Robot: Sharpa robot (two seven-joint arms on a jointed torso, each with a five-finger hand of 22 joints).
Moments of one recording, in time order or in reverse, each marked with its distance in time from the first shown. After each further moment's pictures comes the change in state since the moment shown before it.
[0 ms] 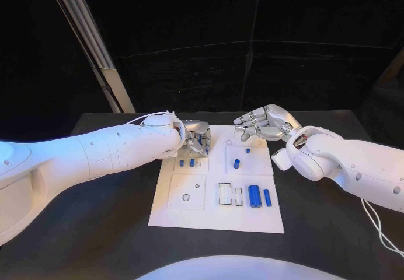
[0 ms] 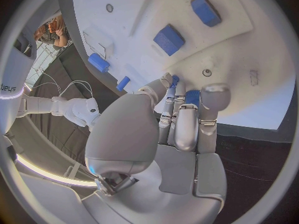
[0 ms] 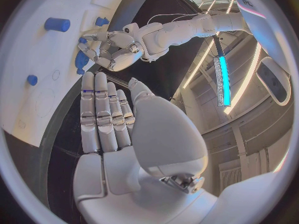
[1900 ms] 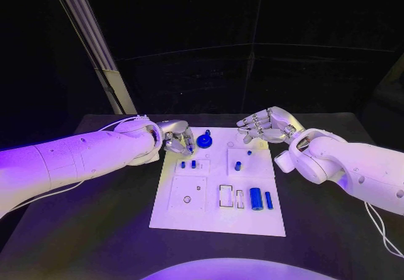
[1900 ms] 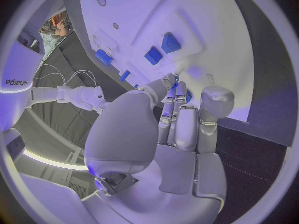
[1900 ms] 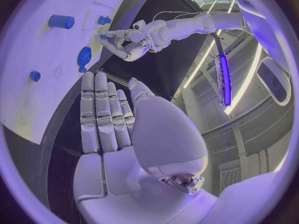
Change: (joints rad) left arm -0.004 -0.200 0.012 0.131 0.071 -0.093 0.054; left_hand -0.011 -0.011 0.074 -0.039 -0.005 0.027 0.002 -0.020 -0.008 0.036 0.001 -0.039 0.001 0.000 0.000 0.006 -0.011 -0.015 0.006 -0.006 0.043 0.051; right arm 0.000 -0.002 0.000 -0.010 0.000 0.000 0.002; right_hand 0.000 0.000 0.000 0.000 0.000 0.000 0.000 0.000 0.000 0.000 0.000 0.000 0.000 0.000 0.000 0.000 0.000 0.000 0.000 0.000 0.000 0.000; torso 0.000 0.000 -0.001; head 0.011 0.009
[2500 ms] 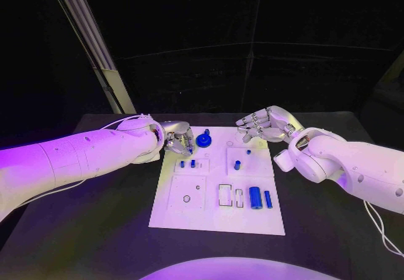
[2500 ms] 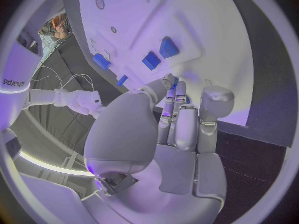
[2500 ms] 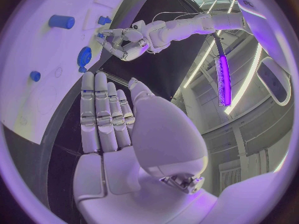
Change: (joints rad) left arm 0.001 0.023 0.001 -0.017 -0.026 0.049 -0.037; left_hand -0.005 -0.005 0.003 0.003 0.000 0.000 0.000 -0.004 -0.002 0.000 0.000 0.000 0.001 0.000 0.000 0.000 -0.003 0.000 0.000 0.000 0.000 -0.002; right arm 0.000 -0.001 0.000 0.001 0.000 0.000 0.000; right_hand 0.000 0.000 0.000 0.000 0.000 0.000 0.000 0.000 0.000 0.000 0.000 0.000 0.000 0.000 0.000 0.000 0.000 0.000 0.000 0.000 0.000 0.000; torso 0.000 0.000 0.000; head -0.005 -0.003
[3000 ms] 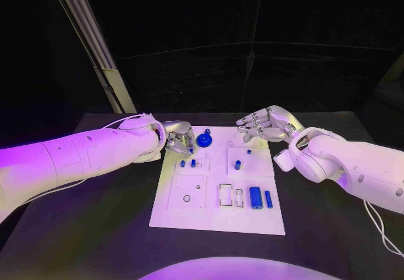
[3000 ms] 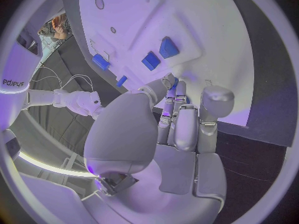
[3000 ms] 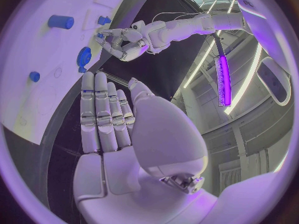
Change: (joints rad) left arm 0.001 0.010 0.000 -0.007 -0.006 0.009 -0.007; left_hand -0.006 0.003 0.003 -0.003 0.000 0.004 0.004 -0.003 -0.001 0.000 0.000 0.000 0.000 0.000 0.000 0.000 0.000 0.000 0.000 0.000 0.000 0.000; right arm 0.000 0.001 0.000 0.000 0.000 0.000 0.000; right_hand 0.000 0.000 0.000 0.000 0.000 0.000 0.000 0.000 0.000 0.000 0.000 0.000 0.000 0.000 0.000 0.000 0.000 0.000 0.000 0.000 0.000 0.000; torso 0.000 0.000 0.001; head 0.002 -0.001
